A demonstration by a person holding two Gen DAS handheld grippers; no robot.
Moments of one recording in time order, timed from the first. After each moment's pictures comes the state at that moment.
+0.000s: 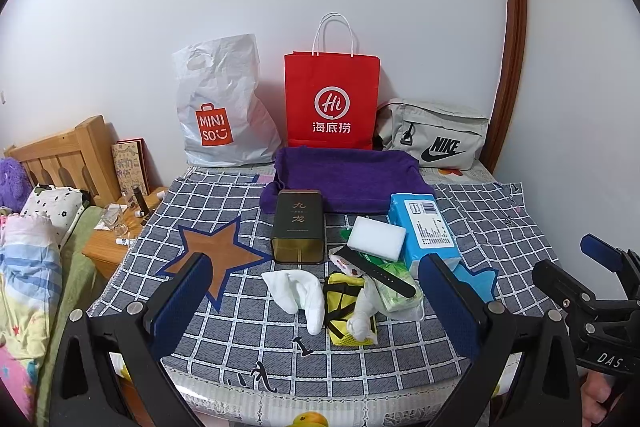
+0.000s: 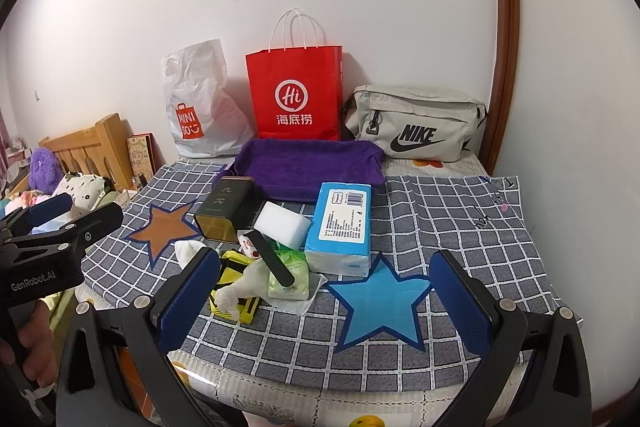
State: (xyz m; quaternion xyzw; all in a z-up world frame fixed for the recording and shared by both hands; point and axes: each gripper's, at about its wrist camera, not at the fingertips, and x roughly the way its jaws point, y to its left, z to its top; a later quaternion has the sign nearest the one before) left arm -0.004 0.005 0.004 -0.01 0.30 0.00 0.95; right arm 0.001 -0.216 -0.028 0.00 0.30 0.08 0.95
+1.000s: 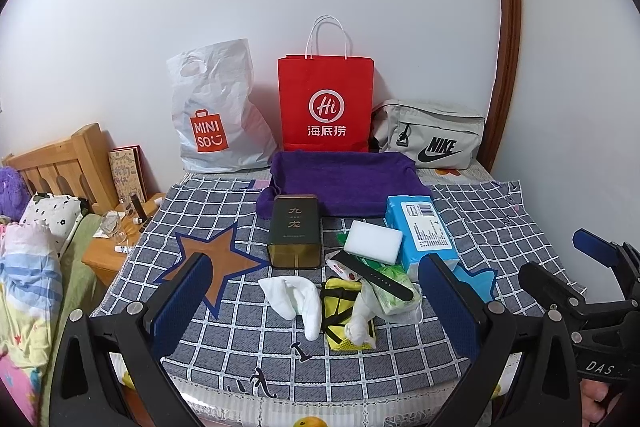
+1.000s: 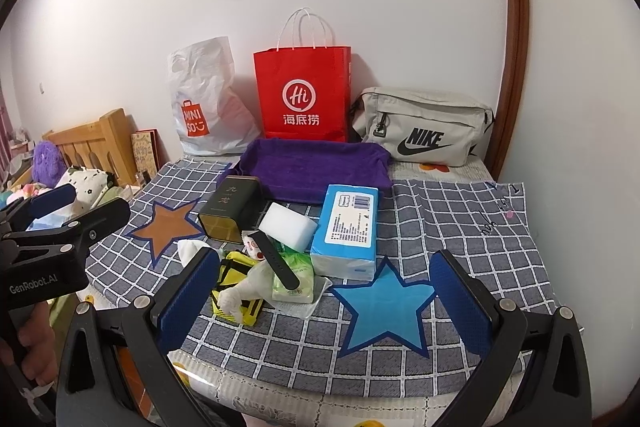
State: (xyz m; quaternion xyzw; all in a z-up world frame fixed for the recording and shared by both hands) left arm 0.001 0.005 0.010 0.00 0.30 0.00 0.95; right arm 0.005 -0.209 -0.028 -0.01 0.29 0.09 0.95
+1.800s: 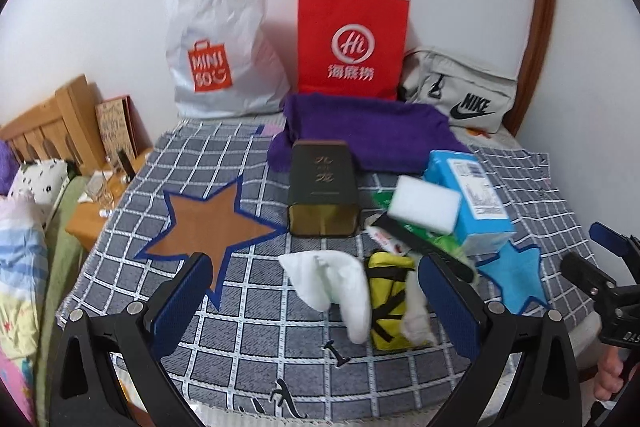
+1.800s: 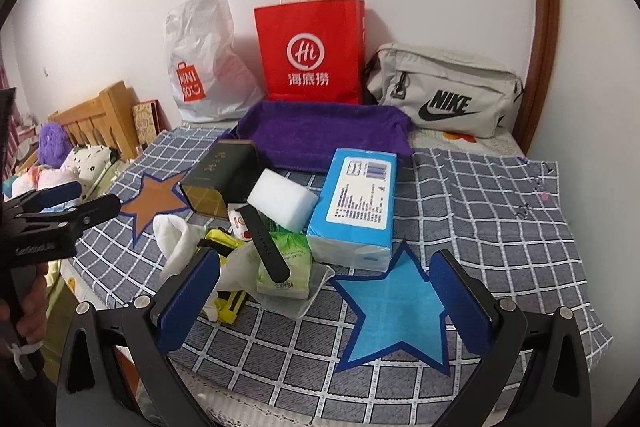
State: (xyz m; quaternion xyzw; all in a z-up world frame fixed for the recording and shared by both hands) left arm 0.070 0.047 -0.078 -0.02 0.38 0.00 0.93; right arm 0.069 -0.211 -0.094 -0.01 0.35 0.12 0.93
